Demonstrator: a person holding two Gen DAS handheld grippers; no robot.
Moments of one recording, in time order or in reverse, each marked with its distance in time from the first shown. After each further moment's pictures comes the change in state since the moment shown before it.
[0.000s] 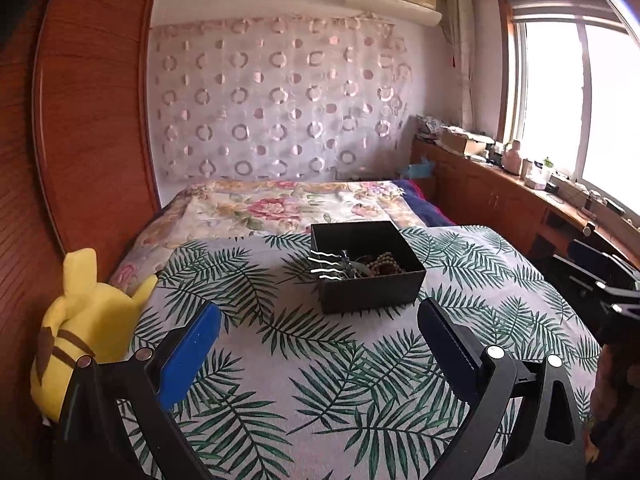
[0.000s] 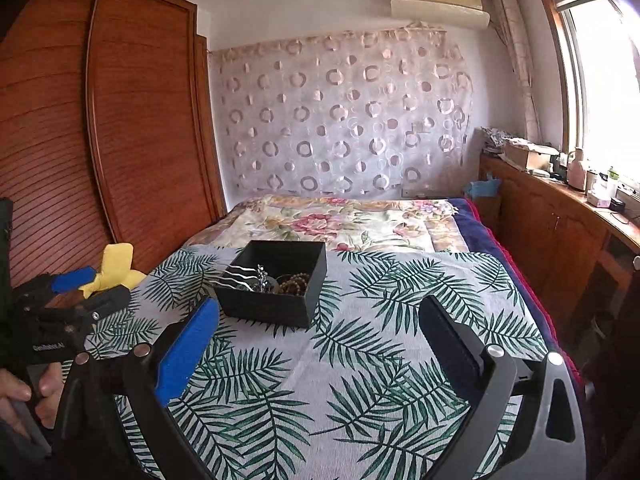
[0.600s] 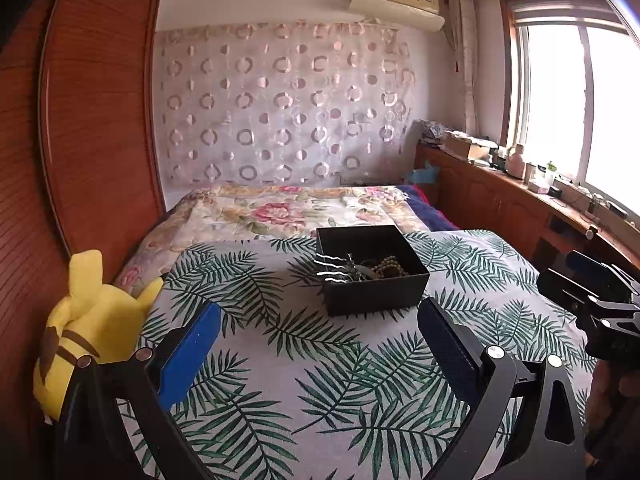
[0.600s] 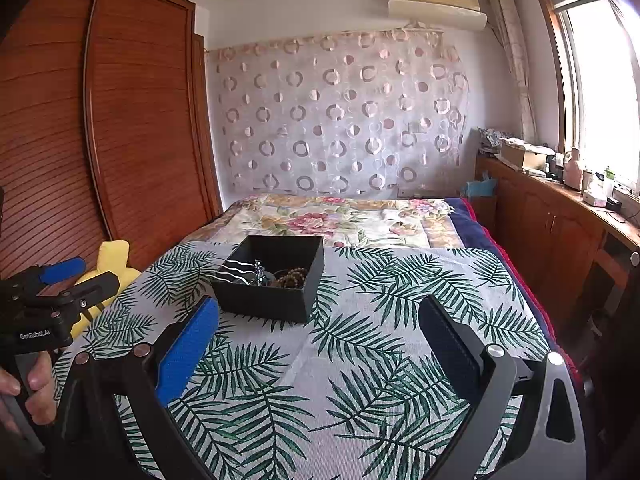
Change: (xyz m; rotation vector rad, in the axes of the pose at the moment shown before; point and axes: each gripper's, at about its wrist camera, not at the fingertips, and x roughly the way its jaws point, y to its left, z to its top) left arm -0.006 0.000 -0.002 -0.002 -0.016 0.016; right arm -0.001 0.004 -0.007 -0.006 -0.003 -0.016
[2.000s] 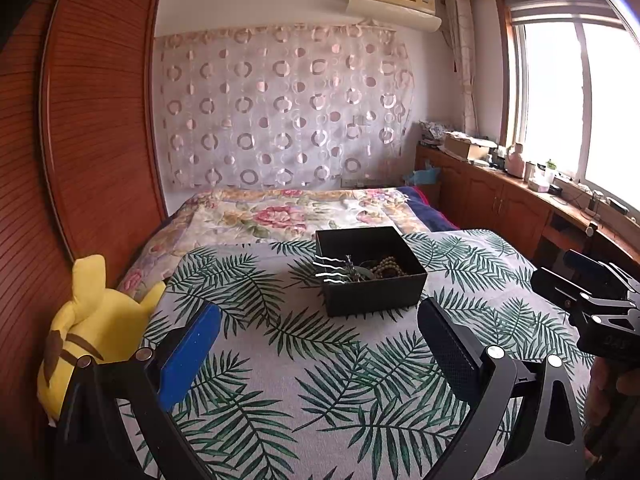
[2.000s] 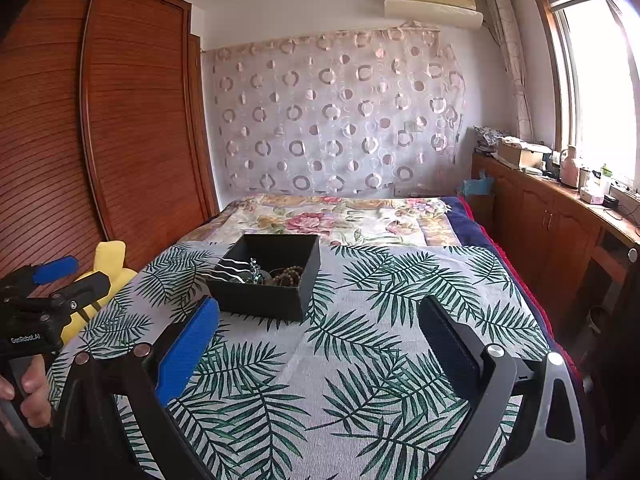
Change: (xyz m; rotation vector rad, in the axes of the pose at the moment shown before) left arm 0.000 0.002 -0.003 0.005 -0.003 0.004; right arm -0.001 -0.003 -0.001 0.005 -0.001 -0.004
